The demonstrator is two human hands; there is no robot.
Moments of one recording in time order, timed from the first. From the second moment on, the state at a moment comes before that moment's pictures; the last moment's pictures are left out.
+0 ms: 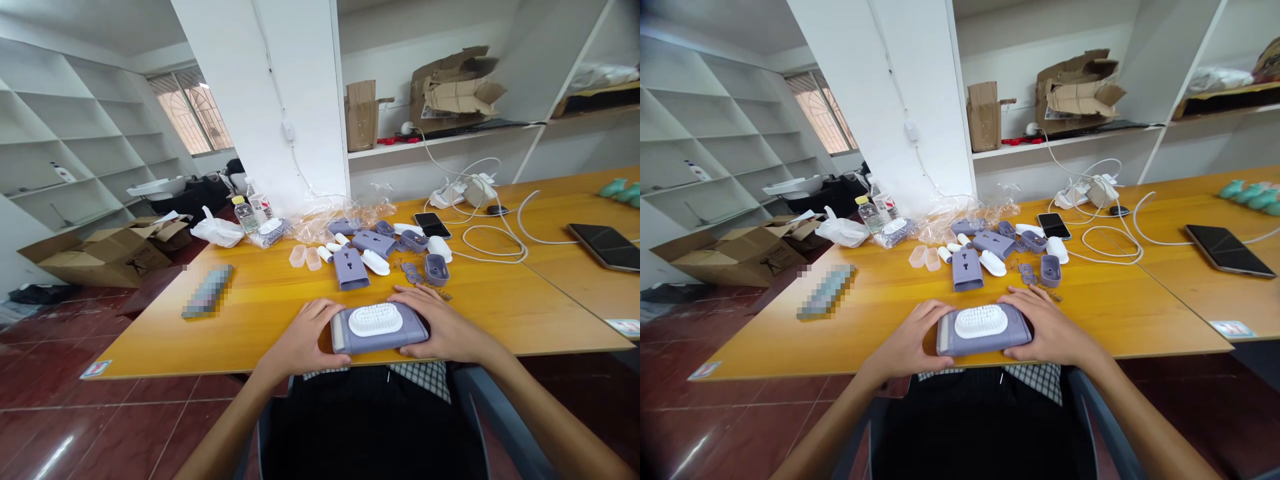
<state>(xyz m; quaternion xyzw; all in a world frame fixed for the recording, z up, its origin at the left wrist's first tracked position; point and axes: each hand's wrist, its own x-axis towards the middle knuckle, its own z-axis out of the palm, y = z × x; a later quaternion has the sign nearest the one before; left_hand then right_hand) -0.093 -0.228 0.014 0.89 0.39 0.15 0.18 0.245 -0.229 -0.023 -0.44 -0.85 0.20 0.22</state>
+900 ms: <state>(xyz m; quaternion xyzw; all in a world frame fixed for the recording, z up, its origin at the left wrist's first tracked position) -0.094 -0.229 0.008 0.89 0.40 0.19 0.13 0.247 -0.231 -0.024 -0.44 -0.85 0.19 0.23</state>
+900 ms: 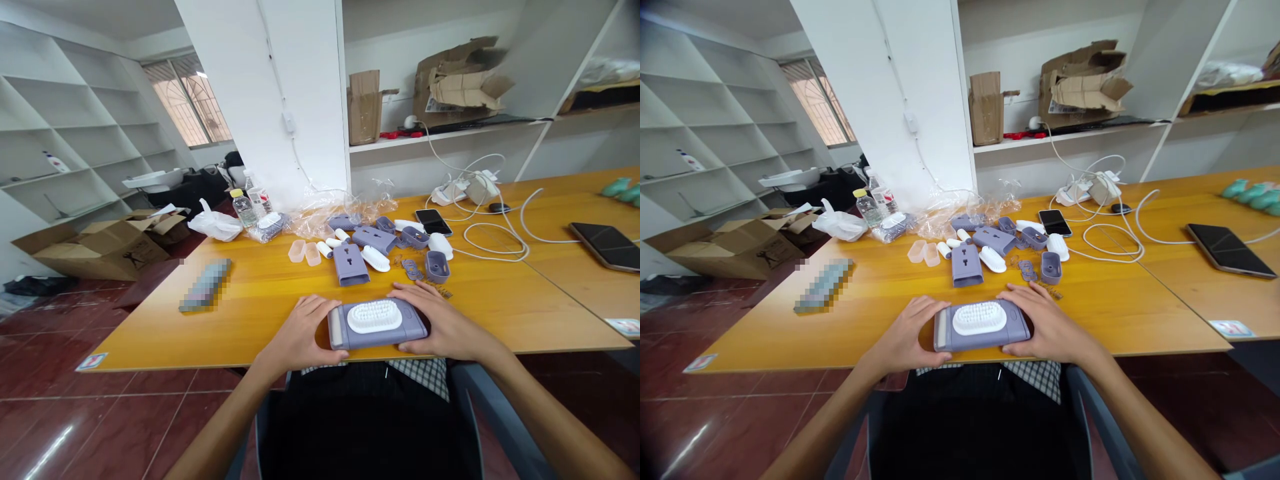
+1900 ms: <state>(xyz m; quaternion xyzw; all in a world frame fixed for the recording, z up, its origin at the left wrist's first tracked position) -0.162 -0.190 0.032 0.83 0.49 0.18 0.17 0.251 -0.228 -0.019 -0.45 -0.84 0.18 0.26</state>
